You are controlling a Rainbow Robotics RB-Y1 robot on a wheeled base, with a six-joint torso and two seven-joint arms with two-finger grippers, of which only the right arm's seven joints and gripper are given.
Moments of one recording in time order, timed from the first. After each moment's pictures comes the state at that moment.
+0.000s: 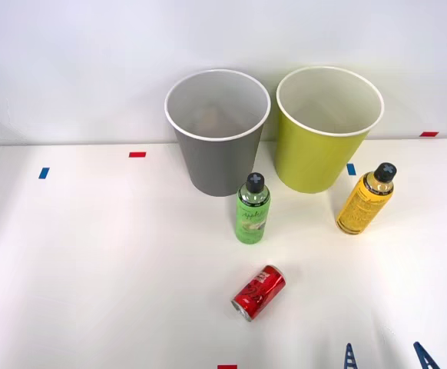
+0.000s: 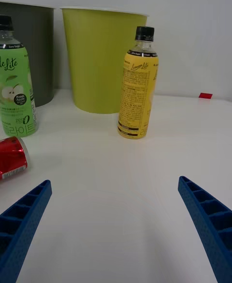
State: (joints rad) arm 1.03 -0.16 0.28 -1.86 -0.02 -0.76 1.66
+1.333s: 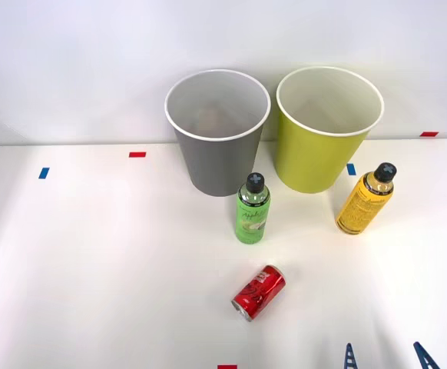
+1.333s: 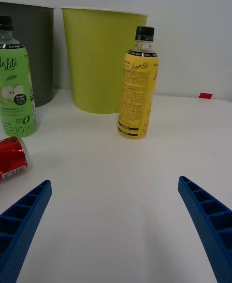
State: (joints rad) arm 1.03 -0.16 0.28 -1.86 -0.02 -0.76 1.66
